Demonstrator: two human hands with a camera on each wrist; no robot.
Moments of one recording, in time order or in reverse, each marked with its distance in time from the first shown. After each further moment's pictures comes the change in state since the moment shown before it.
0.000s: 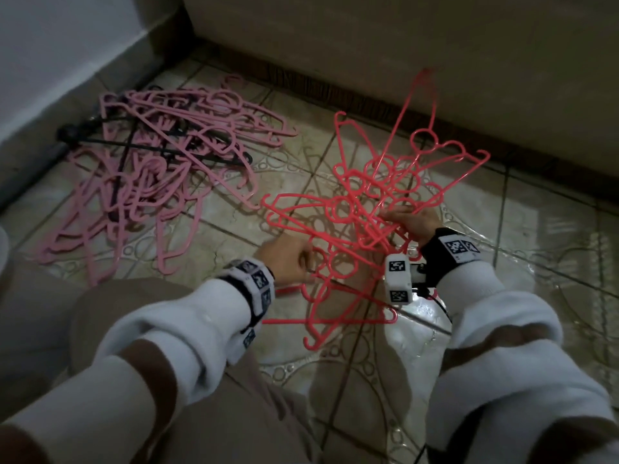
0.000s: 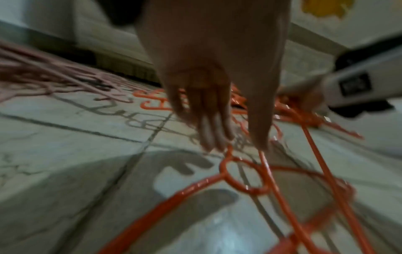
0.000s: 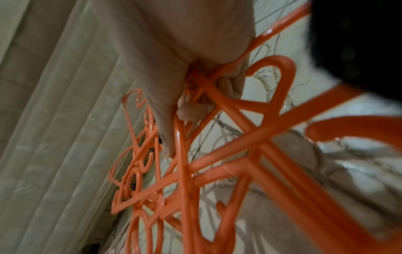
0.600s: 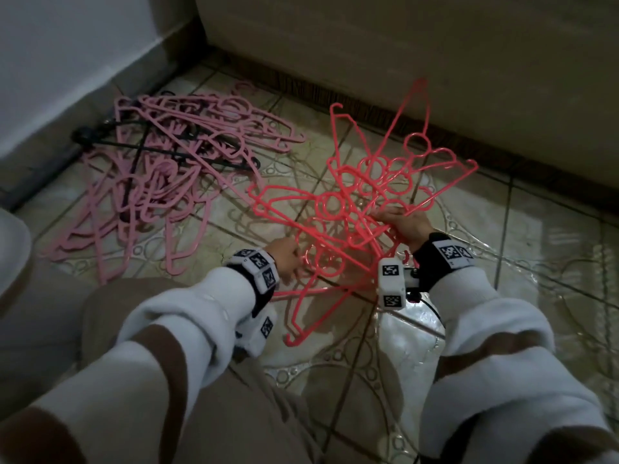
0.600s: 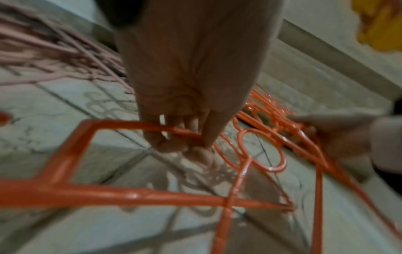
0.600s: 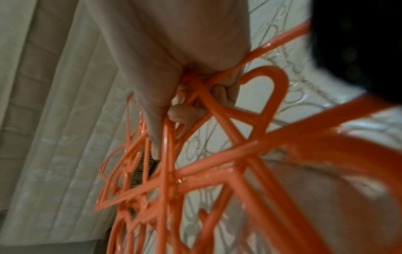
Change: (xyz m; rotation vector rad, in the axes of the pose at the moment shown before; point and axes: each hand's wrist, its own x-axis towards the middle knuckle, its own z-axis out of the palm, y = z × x) left_hand 0.010 -0.013 -0.006 -0.231 -0.192 -0.264; right_hand -0.005 -0.011 0.024 0.143 -0.105 -0.076
